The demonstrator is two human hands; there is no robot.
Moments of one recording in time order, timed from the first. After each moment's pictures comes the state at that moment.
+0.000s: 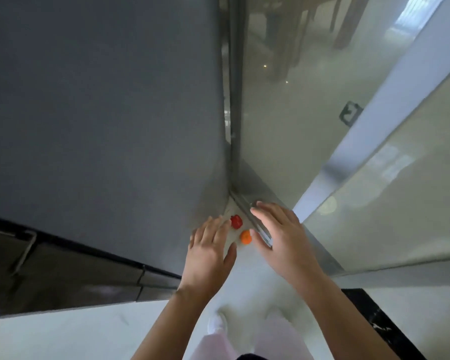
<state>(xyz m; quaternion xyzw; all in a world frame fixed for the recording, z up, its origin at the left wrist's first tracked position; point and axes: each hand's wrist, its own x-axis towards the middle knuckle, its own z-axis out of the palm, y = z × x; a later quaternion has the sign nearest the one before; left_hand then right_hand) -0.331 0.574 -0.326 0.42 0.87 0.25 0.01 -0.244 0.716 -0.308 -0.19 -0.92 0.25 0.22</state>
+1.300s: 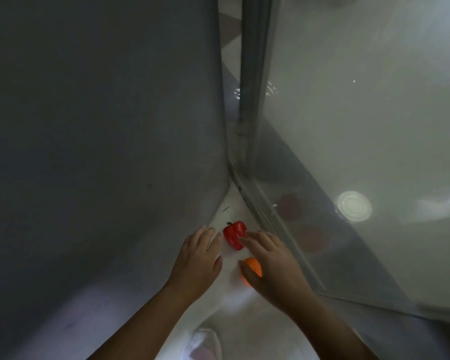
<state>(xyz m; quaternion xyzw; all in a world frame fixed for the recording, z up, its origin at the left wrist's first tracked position) -0.504 0.725 -0.943 0.46 0.88 0.06 0.00 -0.401 0.874 -0.901 -0.11 -0.95 0.29 0.01</state>
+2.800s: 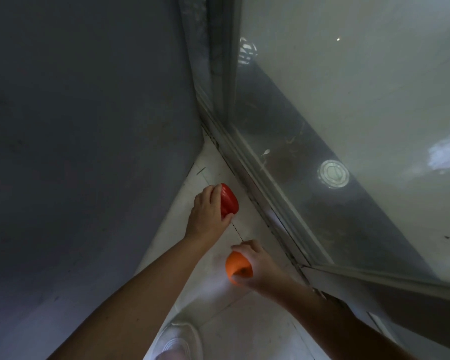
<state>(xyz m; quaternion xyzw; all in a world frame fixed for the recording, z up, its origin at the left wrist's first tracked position) -0.512 0.806 -1.107 0.32 0.91 0.19 0.18 -0.362 0.878 -1.107 -0.20 -0.85 0.43 -0.22</state>
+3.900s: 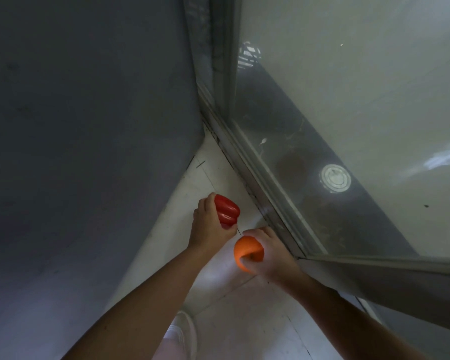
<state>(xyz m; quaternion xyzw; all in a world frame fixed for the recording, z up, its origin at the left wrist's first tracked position) -0.475 0.793 -1.117 0.19 0.90 0.32 0.24 -0.348 0.894 -1.093 -0.24 -0.86 0.43 -0.13</state>
